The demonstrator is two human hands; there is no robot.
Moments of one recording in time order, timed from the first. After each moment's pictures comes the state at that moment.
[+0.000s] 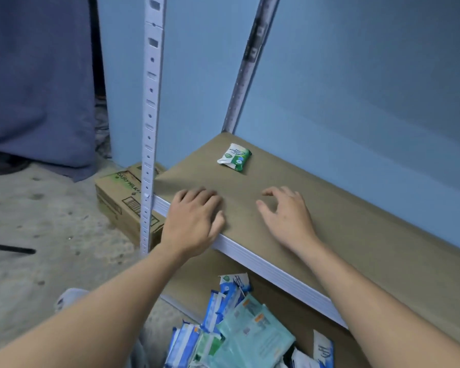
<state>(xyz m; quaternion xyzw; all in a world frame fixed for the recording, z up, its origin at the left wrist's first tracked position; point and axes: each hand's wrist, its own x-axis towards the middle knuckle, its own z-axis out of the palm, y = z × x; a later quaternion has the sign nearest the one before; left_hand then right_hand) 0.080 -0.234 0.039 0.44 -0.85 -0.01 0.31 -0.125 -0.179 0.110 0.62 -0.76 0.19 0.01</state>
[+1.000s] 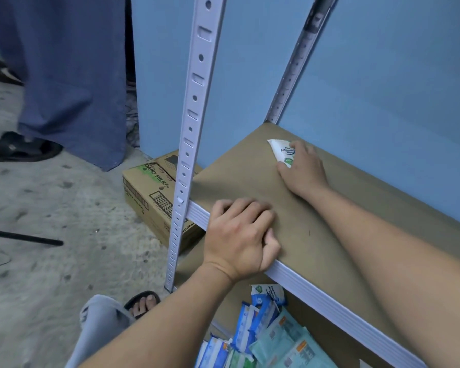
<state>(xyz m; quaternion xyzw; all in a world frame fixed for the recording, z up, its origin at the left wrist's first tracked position) 0.068 -0.252 0.017 0.40 -0.80 0.02 0.45 -0.113 -0.355 0.079 0.59 -0.78 0.19 -0.02</state>
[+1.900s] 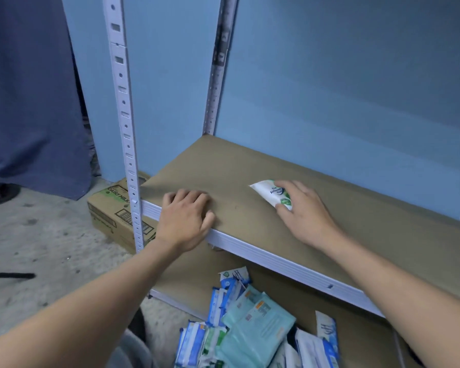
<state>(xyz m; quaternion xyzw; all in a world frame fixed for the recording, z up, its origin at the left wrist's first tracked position) 0.076 -0.233 0.043 0.45 -0.86 0.00 0.25 -0.161 -0.122 0.132 0.63 -0.75 0.19 0.00</state>
